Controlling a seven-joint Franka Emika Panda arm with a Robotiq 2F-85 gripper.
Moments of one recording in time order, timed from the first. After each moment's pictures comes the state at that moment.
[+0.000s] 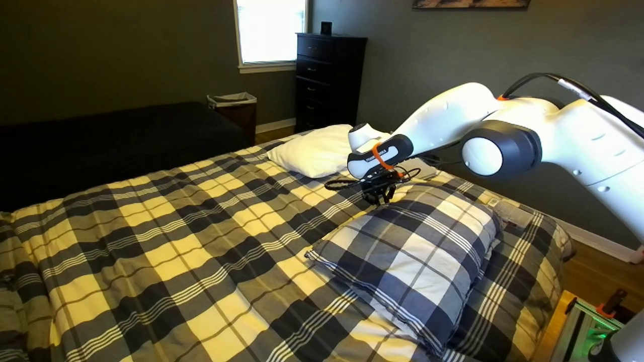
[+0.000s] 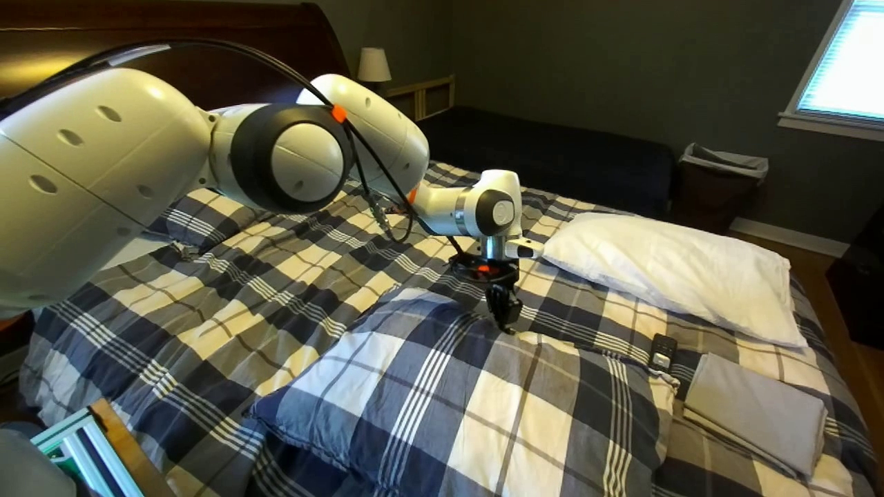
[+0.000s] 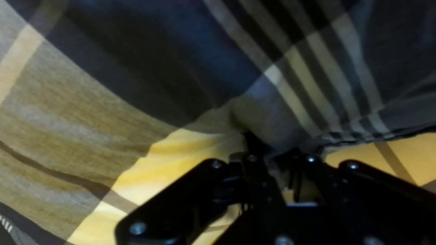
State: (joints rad) arm 0.00 1.07 -0.24 -1.20 -0.16 2.01 0.55
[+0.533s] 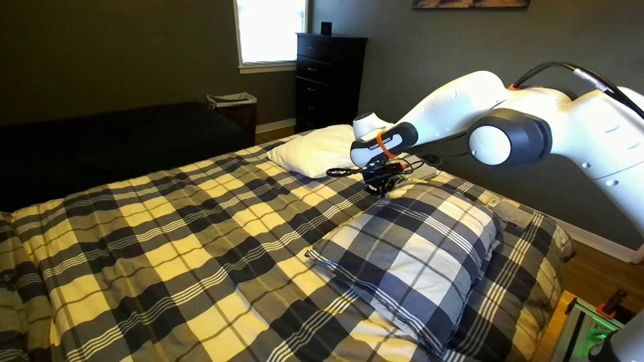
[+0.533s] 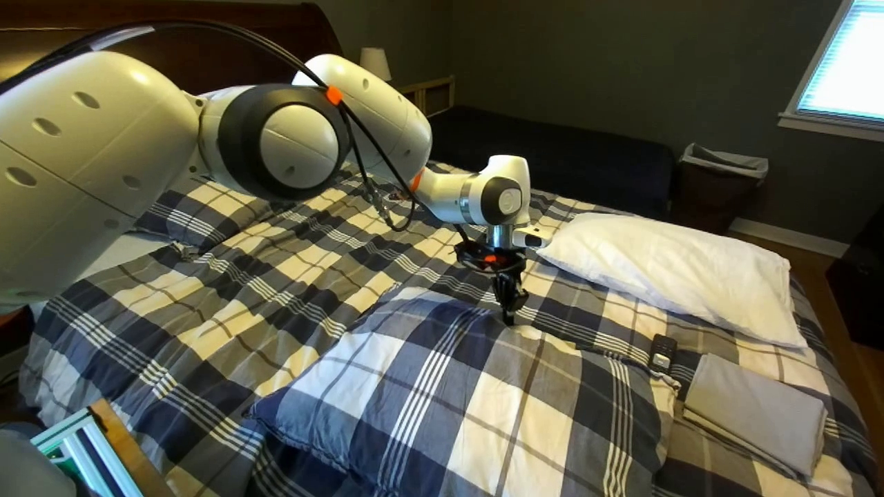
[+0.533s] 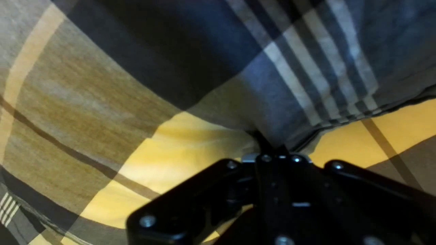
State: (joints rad) arm -0.01 1.00 -0.24 -1.23 -0.13 2.03 0.51
